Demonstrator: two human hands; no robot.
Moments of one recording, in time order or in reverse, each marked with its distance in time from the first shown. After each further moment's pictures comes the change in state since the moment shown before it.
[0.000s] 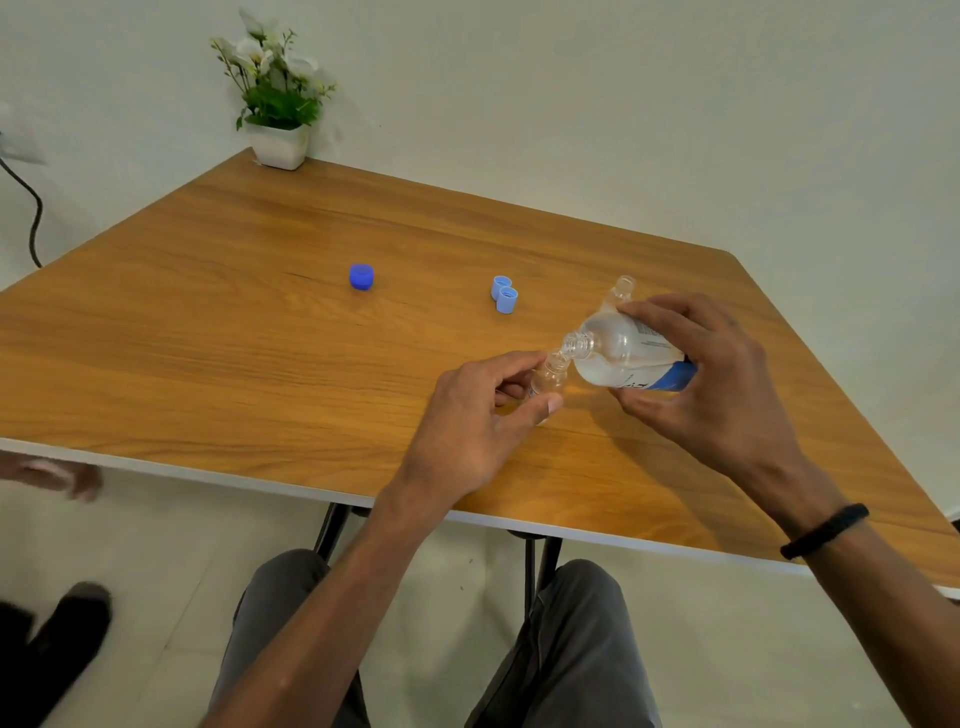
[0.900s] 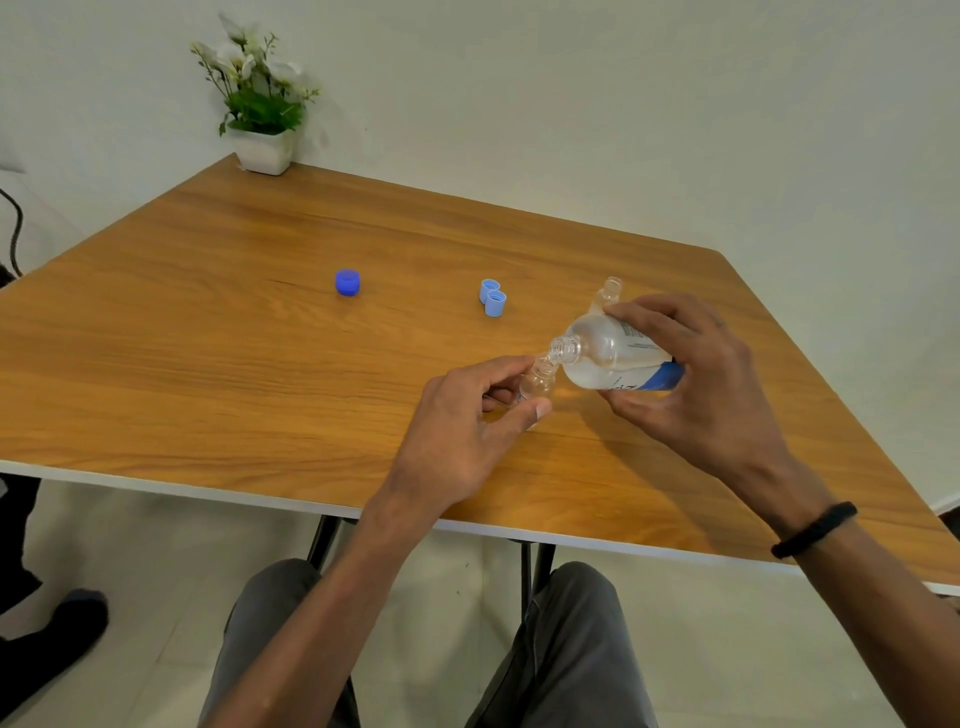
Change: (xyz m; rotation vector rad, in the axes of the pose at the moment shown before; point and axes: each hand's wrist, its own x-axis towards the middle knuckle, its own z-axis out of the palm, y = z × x) left_hand -0.001 0.003 -0.002 -0.005 -0.004 -0.005; right_hand 0.001 0.001 0.000 -0.008 0.011 -0.010
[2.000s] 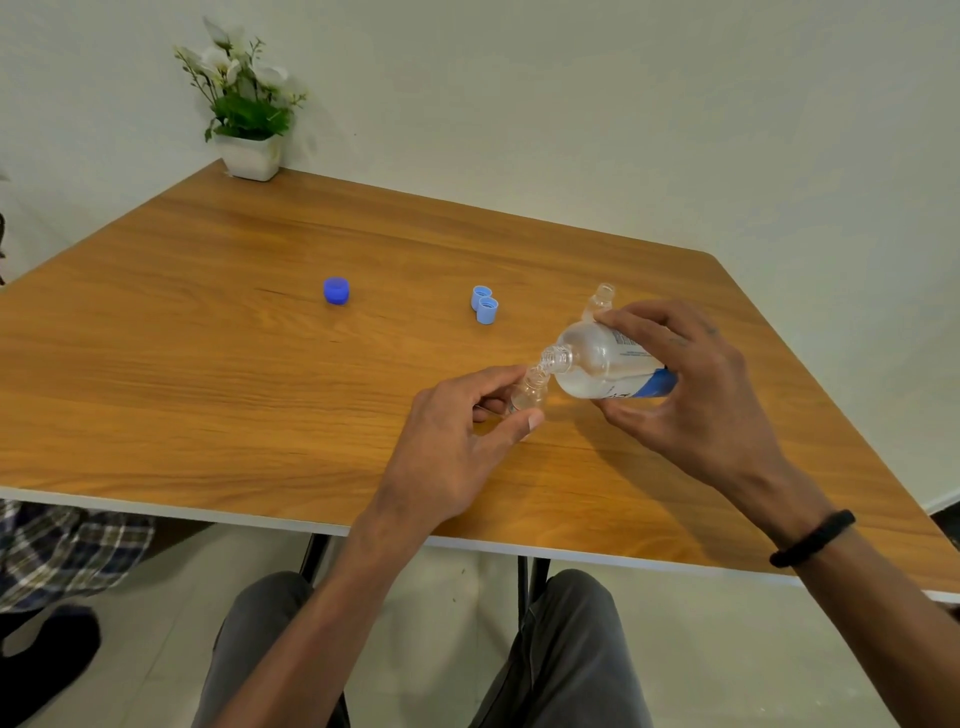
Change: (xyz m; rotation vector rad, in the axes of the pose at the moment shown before) left_hand 0.000 0.002 -0.001 0.018 -0.024 -0.020; right_hand 0.001 0.003 0.002 -0.016 -0.013 -0.003
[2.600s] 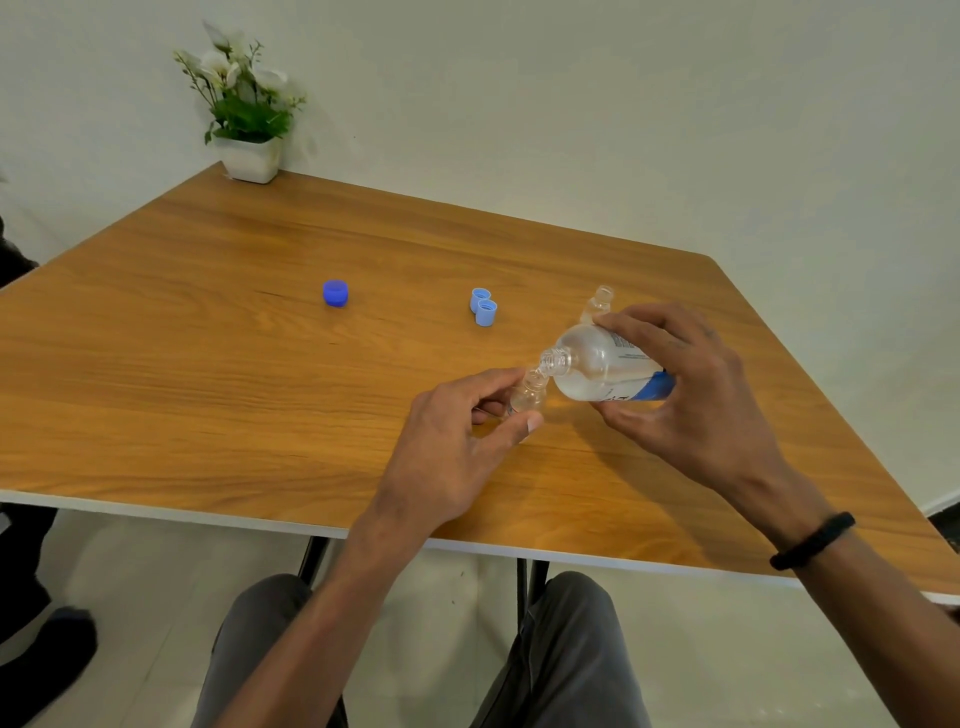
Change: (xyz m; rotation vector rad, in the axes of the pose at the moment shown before) left_hand 0.001 0.000 0.000 -0.006 0.011 0.010; right_hand 0.000 0.000 -0.001 -0.006 -0.007 -0.003
